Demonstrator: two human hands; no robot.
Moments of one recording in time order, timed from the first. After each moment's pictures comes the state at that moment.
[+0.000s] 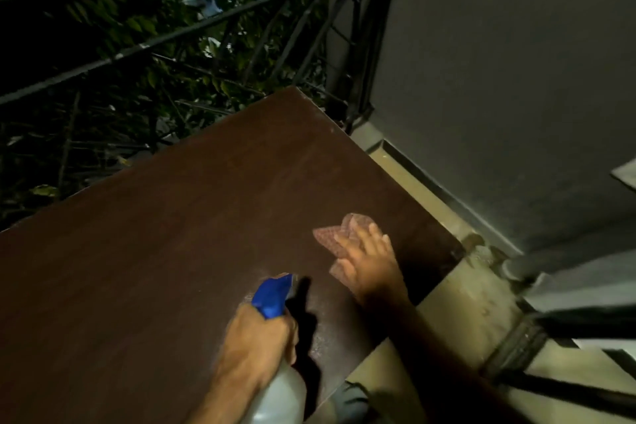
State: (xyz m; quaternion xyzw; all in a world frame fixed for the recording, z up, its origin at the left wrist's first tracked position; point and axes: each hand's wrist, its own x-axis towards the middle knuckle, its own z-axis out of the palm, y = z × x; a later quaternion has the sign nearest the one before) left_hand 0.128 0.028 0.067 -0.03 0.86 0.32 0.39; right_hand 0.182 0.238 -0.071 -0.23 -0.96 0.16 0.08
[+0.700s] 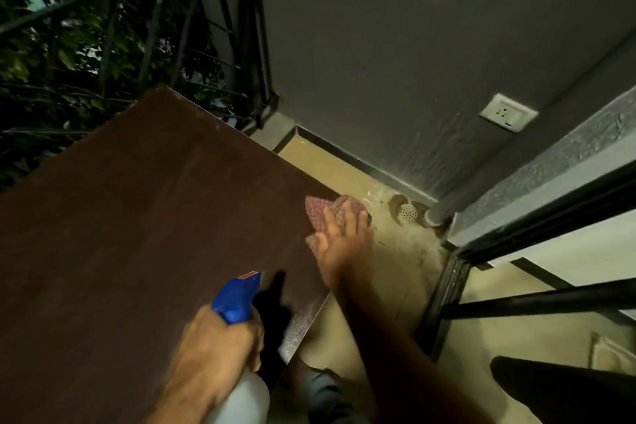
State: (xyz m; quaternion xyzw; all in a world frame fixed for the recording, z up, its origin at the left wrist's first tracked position) left_hand 0.157 0.093 0.062 0.08 0.85 0.30 0.43; right_hand 0.243 0.283 -0.084 -0.50 -0.85 0.15 0.03
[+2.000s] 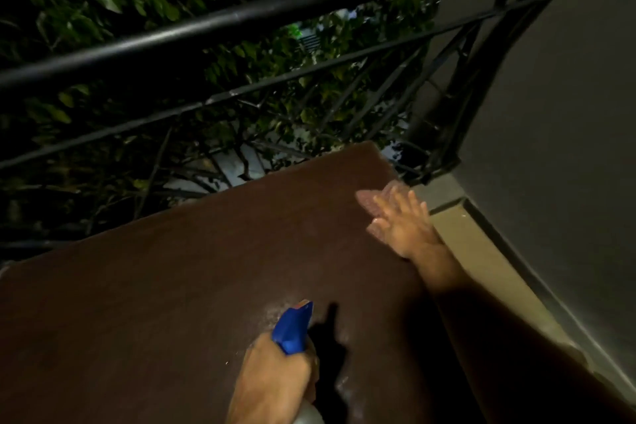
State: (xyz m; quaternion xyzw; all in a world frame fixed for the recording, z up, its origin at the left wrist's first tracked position) left_hand 0.030 0.091 0.067 -0.10 0.90 0.31 0.28; right_hand -0.074 0.378 -0.084 -0.15 -0.98 0.12 -0.09
